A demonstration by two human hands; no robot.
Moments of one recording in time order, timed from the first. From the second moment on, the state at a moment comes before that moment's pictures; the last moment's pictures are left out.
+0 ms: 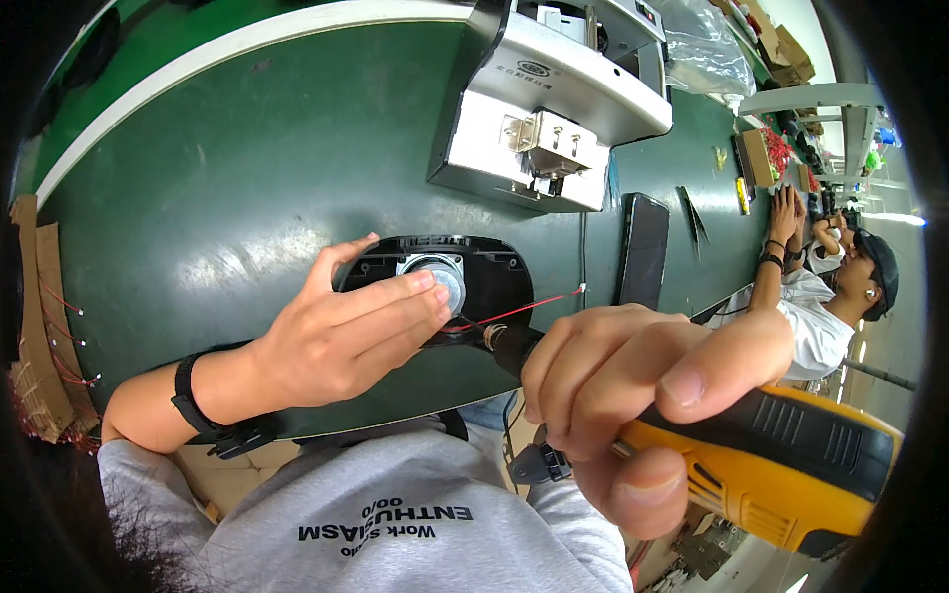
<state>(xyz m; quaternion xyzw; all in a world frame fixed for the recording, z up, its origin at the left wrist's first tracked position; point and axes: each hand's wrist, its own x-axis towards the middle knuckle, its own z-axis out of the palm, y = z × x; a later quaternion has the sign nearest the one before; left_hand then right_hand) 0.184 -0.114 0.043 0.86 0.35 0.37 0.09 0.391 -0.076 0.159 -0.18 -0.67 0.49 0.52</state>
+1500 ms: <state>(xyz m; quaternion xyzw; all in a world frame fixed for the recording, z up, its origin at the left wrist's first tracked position) 0.184 -0.106 0.046 0.86 0.35 0.37 0.08 0.378 -0.078 0.144 -0.17 -0.68 0.47 0.53</state>
